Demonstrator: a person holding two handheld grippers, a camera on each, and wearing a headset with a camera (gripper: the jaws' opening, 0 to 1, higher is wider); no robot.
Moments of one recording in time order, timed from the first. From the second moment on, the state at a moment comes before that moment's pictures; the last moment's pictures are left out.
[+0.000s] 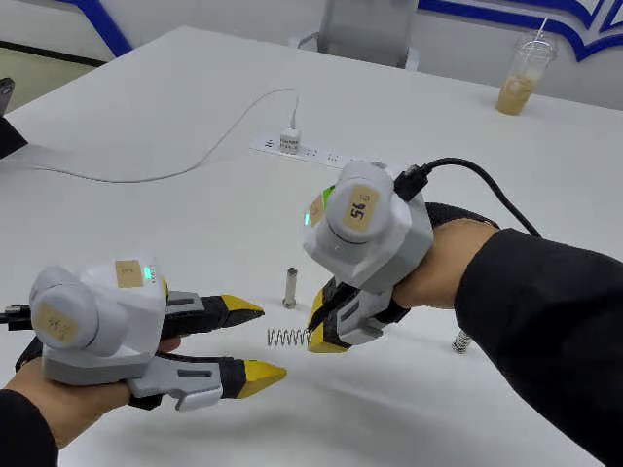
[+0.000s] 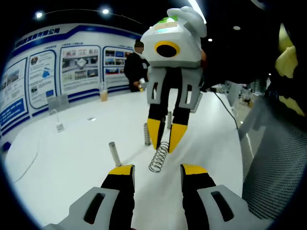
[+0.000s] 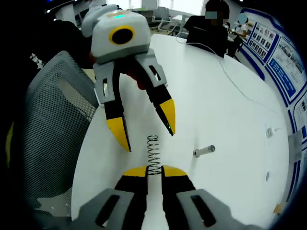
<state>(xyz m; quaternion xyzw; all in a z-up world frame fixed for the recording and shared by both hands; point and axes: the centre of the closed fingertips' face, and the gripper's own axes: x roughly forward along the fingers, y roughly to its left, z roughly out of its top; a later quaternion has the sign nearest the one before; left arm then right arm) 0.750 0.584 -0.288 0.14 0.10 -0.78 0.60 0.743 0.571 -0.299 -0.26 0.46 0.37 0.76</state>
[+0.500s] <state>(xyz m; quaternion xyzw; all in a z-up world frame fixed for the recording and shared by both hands) 0.743 0.583 -0.290 0.15 0.09 -0.79 0.58 0.737 0.577 -0.296 -0.27 0.46 0.39 0.75</state>
